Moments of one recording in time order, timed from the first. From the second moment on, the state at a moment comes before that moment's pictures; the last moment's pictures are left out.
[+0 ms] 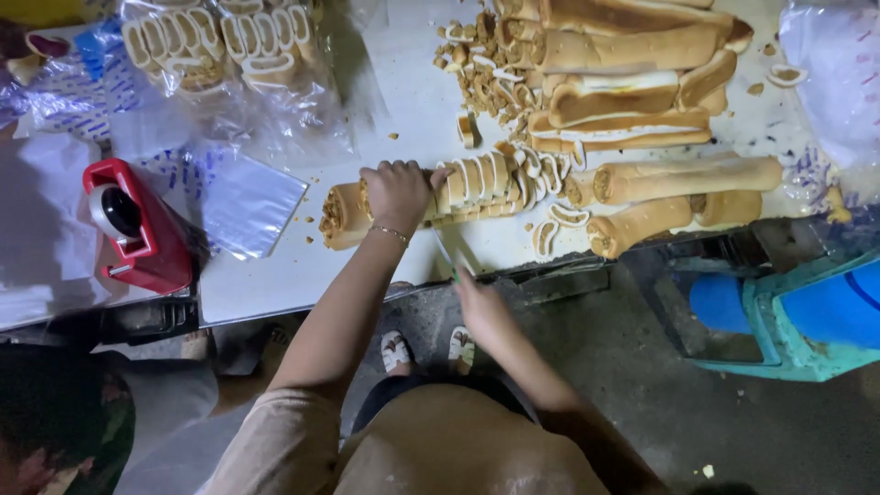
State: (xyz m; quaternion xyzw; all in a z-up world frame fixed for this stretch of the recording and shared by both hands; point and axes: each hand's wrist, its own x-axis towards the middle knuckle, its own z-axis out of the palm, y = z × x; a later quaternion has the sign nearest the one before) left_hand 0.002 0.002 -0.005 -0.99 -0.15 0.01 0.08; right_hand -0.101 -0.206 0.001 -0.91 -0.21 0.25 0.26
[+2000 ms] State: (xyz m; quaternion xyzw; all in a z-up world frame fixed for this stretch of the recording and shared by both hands) left_hand 0.006 0.035 -0.052 -0.98 -0.15 -0.10 0.02; right_hand -0.076 -0.178 0.100 -0.92 -0.20 0.27 0.19
